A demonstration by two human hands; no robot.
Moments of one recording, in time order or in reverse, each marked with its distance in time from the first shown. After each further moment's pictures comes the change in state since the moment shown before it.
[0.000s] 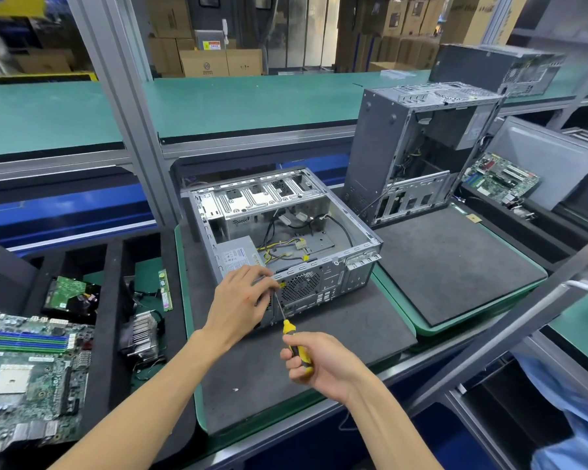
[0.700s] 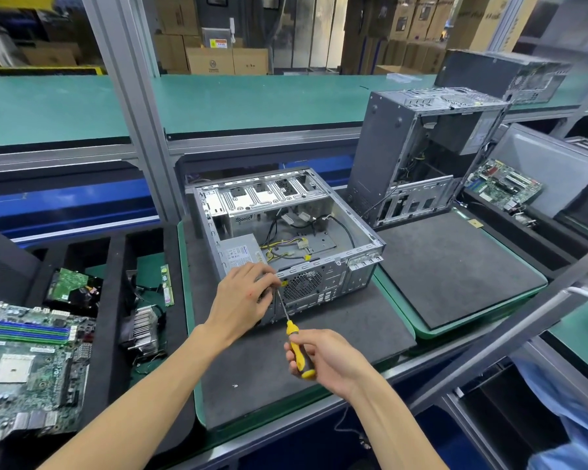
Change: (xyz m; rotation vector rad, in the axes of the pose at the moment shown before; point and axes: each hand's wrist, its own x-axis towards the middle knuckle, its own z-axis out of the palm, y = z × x) left_hand 0.001 0.002 -0.005 -0.008 -0.022 -0.006; right_hand 0.001 0.000 -0.006 -0.084 0.028 -0.068
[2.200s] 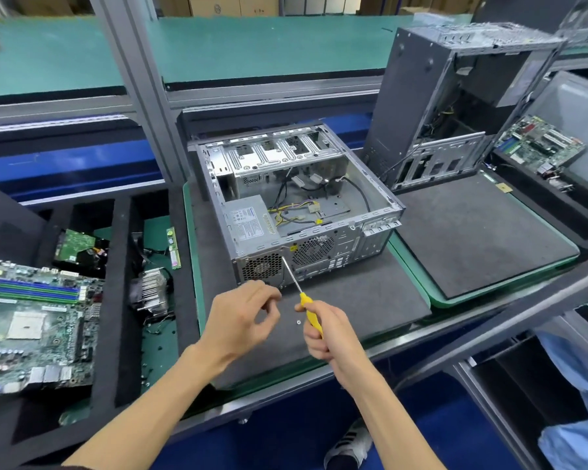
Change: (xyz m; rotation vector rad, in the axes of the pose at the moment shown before) left_hand -0.071 0.036 -0.009 -0.153 0.098 -0.042; right_hand 0.023 0.040 -0.013 -0.147 0.132 -0.194
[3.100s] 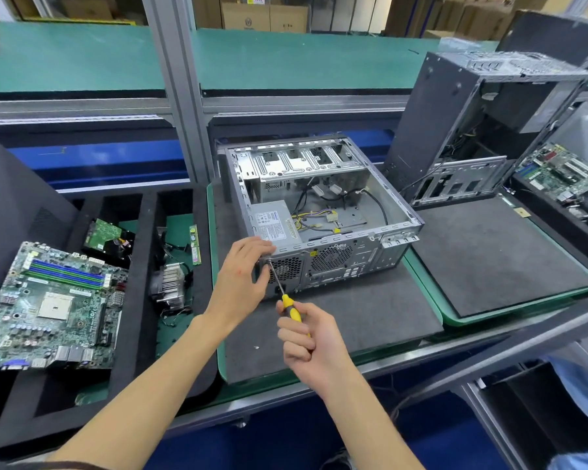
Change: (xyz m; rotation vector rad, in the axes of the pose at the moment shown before) left_hand 0.029 -0.033 -0.021 -0.075 0.029 -0.255; right_hand -0.014 -0.008 0.055 0.759 -0.290 0.371
